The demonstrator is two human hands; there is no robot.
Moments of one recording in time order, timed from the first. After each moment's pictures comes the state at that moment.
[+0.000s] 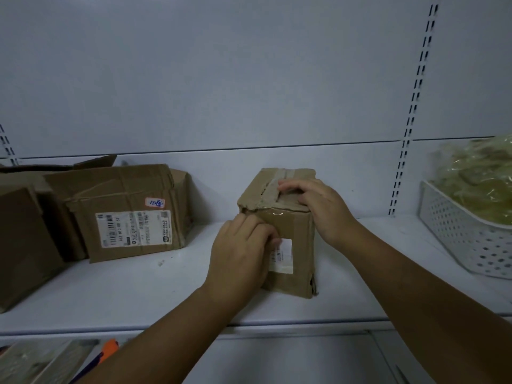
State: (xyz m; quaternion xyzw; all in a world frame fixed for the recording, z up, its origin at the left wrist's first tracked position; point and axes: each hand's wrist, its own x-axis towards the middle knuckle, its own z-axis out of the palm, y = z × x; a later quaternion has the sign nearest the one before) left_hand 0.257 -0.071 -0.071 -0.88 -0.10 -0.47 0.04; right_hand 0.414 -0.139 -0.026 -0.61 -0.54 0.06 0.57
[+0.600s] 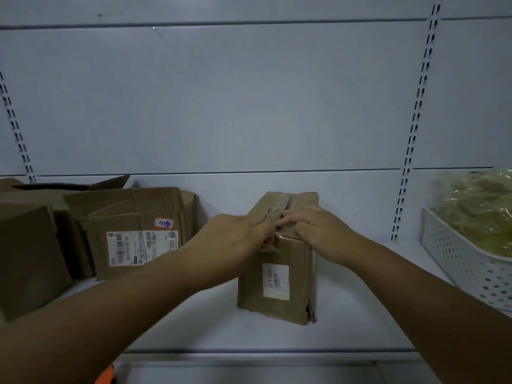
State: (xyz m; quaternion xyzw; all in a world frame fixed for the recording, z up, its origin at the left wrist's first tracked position) left_hand 0.231 -0.051 0.007 -0.96 -0.04 -0.24 0.16; right_hand 0.417 -0.137 -0.008 -0.71 -0.62 0.02 0.34
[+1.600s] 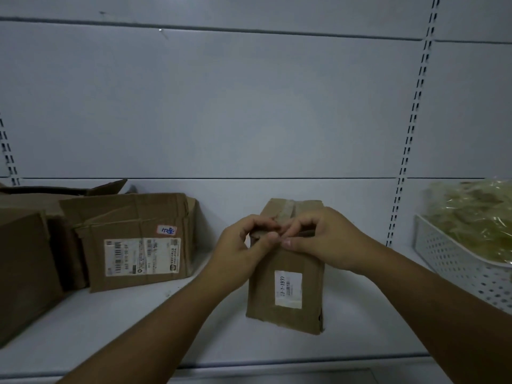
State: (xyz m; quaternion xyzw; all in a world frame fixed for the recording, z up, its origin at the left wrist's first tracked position) left_hand 0.249 -0.024 -0.032 -0.80 -0.05 -0.42 -0.43; right_hand 0.379 -0.148 0.012 -0.66 -0.61 0.07 0.43
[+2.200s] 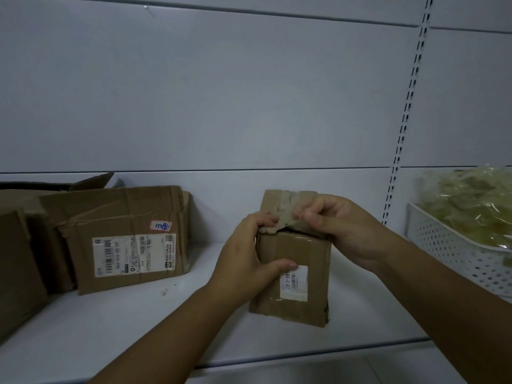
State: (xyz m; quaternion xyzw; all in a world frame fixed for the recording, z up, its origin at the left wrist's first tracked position) left_hand 0.253 -0.020 -0.057 -0.85 -0.06 -0.42 -0.30; right_hand 0.381 -0.152 0.004 -0.49 -0.53 0.24 0.64
